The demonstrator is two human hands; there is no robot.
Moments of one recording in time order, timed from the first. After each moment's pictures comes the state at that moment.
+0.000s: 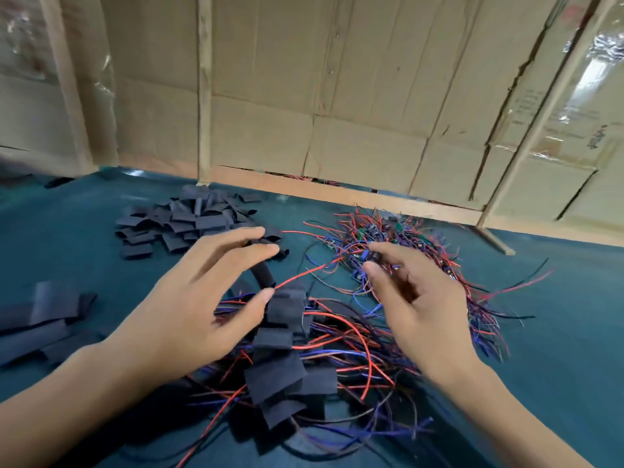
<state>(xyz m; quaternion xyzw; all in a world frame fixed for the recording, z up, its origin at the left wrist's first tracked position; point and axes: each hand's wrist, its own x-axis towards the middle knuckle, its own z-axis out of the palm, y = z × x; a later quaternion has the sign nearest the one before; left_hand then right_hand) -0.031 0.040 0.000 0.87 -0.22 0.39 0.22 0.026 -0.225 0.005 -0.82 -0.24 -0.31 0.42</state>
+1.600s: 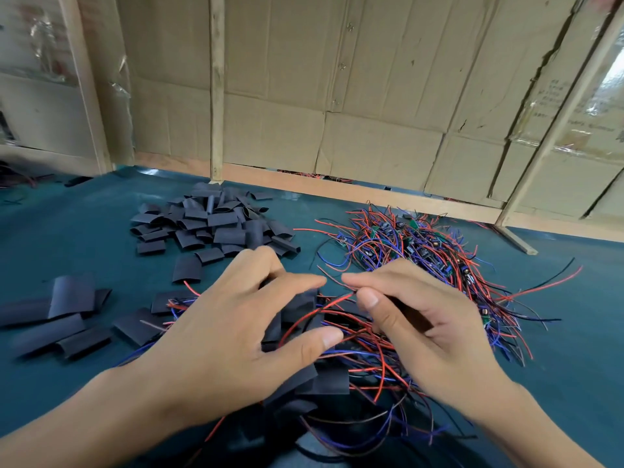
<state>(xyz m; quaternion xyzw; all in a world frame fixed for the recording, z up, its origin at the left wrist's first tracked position) -0.058 0.008 0.014 0.91 -0.21 0.25 0.26 -0.004 -0.216 0.021 -0.77 -0.42 -0.20 0.45</state>
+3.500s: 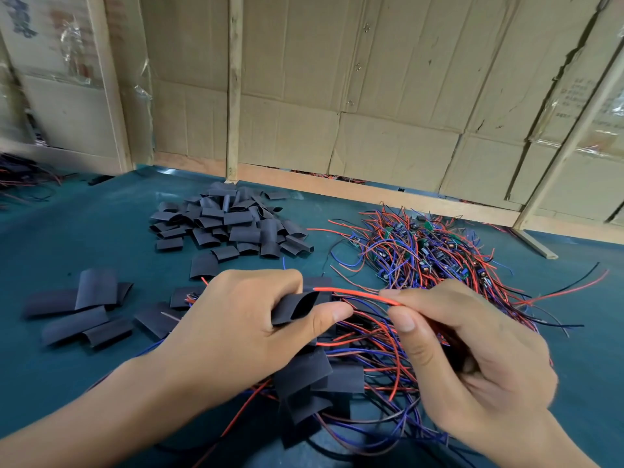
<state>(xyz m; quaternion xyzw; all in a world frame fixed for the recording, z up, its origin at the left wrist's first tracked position) -0.060 0.006 0.020 0.89 -0.15 0.28 0.33 -0.038 -0.211 0.041 -0.79 -0.39 -0.30 0.37</state>
